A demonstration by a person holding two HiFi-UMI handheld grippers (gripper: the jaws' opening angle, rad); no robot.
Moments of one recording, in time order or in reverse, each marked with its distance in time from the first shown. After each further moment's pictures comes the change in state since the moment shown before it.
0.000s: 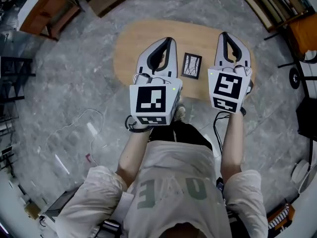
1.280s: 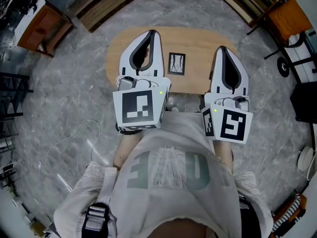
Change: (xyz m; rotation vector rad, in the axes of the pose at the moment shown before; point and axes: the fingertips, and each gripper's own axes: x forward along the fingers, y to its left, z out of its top) left arm -0.079 -0.061 0.095 0.115 -0.206 -0.013; right arm -0.181 -0.041 0.062 0.377 -0.323 -0.088
